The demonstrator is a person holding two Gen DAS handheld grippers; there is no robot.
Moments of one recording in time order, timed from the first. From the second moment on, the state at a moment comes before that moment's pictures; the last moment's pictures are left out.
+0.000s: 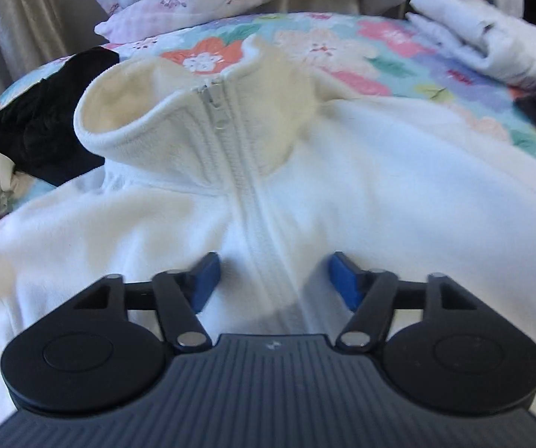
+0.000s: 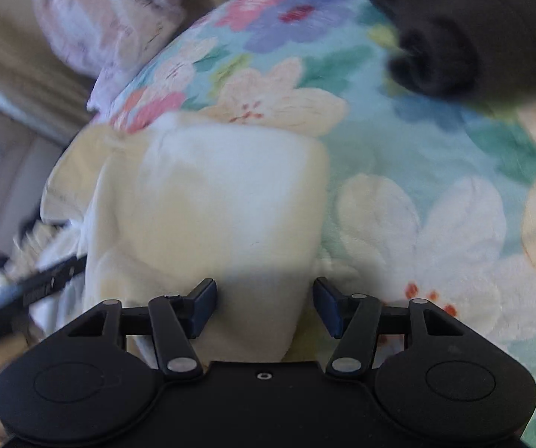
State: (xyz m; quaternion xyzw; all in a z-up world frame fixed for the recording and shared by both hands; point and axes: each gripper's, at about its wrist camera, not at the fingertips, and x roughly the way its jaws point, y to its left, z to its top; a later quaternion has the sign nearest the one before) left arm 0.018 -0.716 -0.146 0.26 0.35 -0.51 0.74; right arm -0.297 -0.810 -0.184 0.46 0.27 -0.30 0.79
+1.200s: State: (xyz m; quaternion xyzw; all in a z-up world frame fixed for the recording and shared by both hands) left arm 0.000 -0.591 -0.114 0.15 0.39 -0.55 0.72; right arm -0.204 -0.706 -0.121 0.33 0.24 0.03 0.91
